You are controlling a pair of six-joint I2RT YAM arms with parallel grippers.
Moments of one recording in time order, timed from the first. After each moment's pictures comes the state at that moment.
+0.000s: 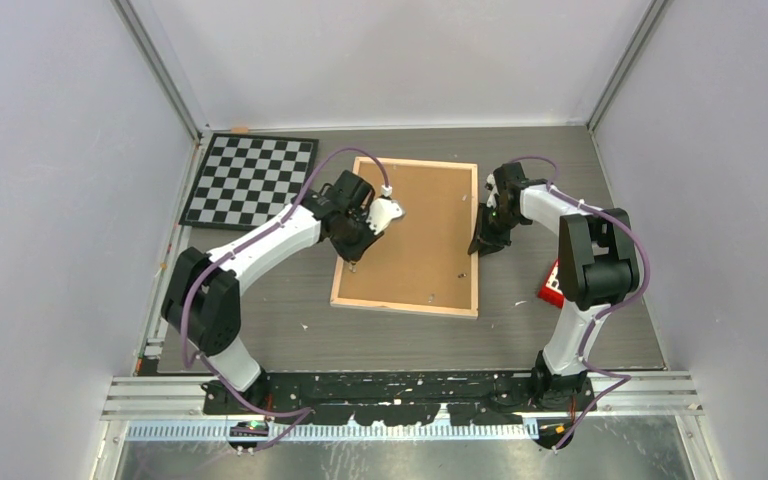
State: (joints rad) left arm -0.63 1.65 1.29 -0.75 0.13 0.40; right arm 0.15 1.87 1.21 -0.65 -0.27 0.31
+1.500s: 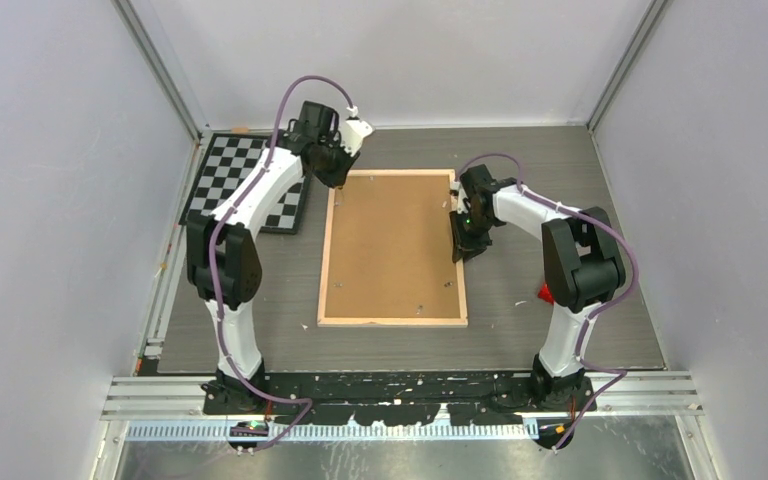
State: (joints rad) left arm -0.34 1.93 1.79 -0.75 0.21 0.45; right arm 0.33 1.88 1.26 -0.72 -0.19 0.16
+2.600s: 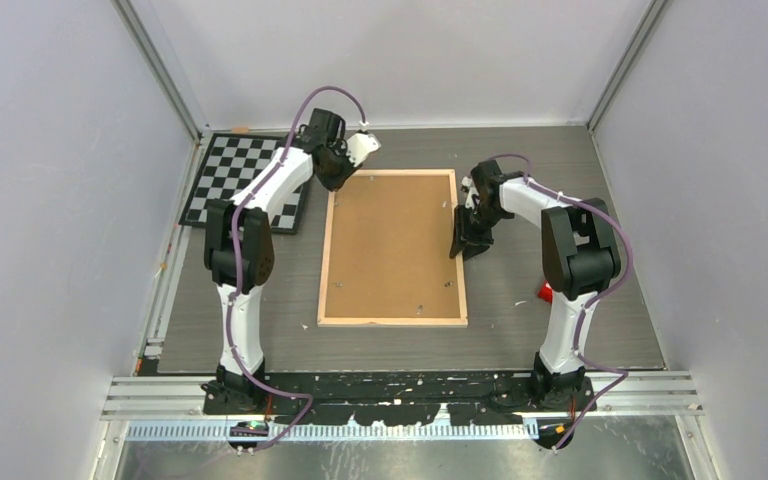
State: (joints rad) left arm -0.33 2.11 1.86 -0.71 0.15 0.68; right arm 0.24 1.97 1.33 -0.76 -0.34 0.28
